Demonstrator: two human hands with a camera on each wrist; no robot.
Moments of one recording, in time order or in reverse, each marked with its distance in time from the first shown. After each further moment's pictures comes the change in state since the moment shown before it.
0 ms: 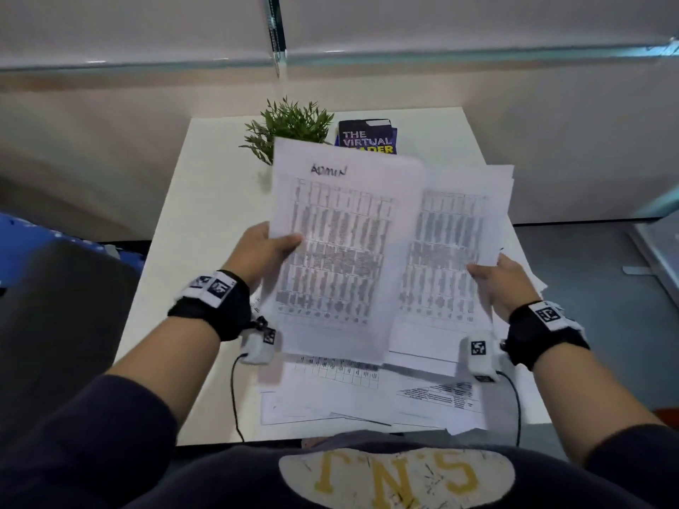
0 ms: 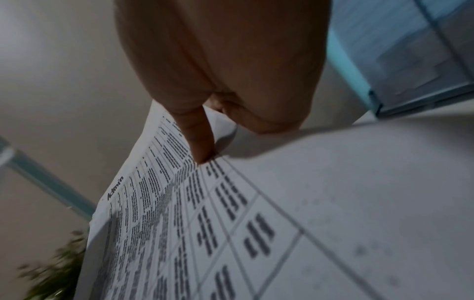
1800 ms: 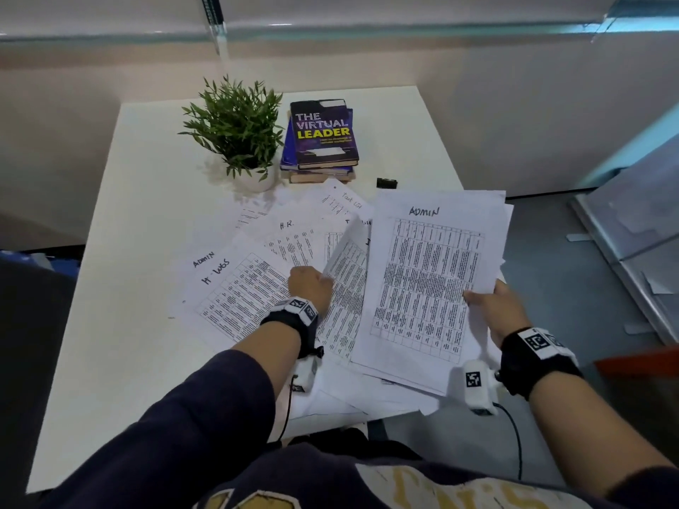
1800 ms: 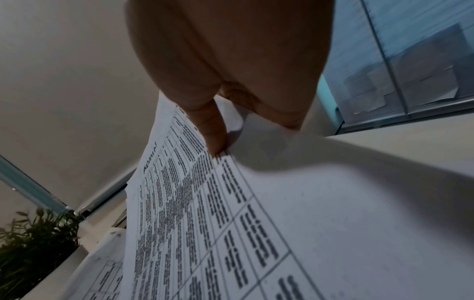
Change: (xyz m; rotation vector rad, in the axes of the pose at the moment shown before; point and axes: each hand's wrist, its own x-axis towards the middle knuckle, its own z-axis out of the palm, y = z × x) left_hand 0.046 -0.117 0.152 0.545 0.028 -0.111; right_hand -0.040 0.048 -0.049 -0.177 0.238 0.066
